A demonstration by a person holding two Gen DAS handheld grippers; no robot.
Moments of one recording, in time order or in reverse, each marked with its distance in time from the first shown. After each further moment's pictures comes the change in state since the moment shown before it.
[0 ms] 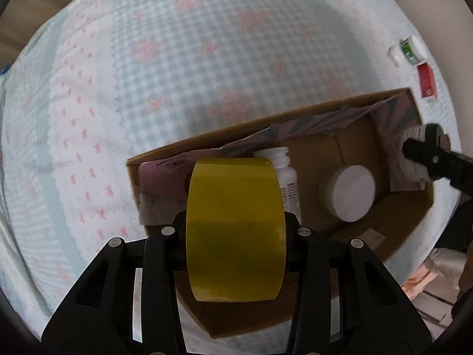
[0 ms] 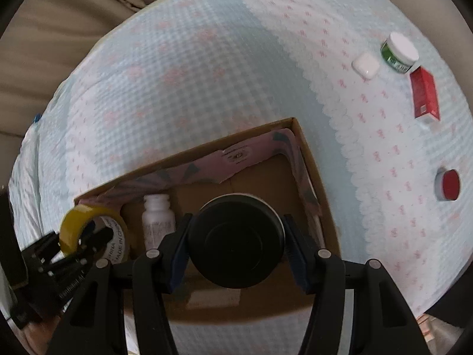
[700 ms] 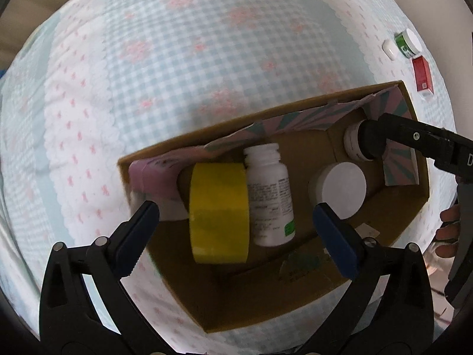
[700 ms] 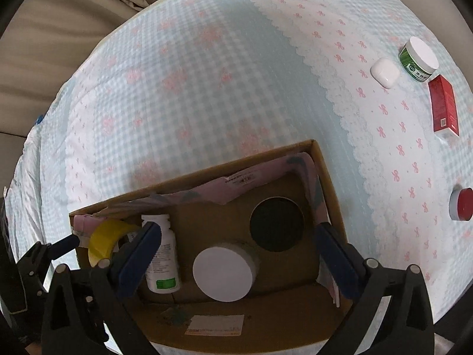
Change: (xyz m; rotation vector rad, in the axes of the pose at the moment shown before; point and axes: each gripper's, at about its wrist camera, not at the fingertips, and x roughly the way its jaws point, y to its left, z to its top) left arm 0.001 -0.002 0.002 0.005 0.005 -0.024; right arm 0.022 -0.002 0.019 -0.022 -0.014 0.038
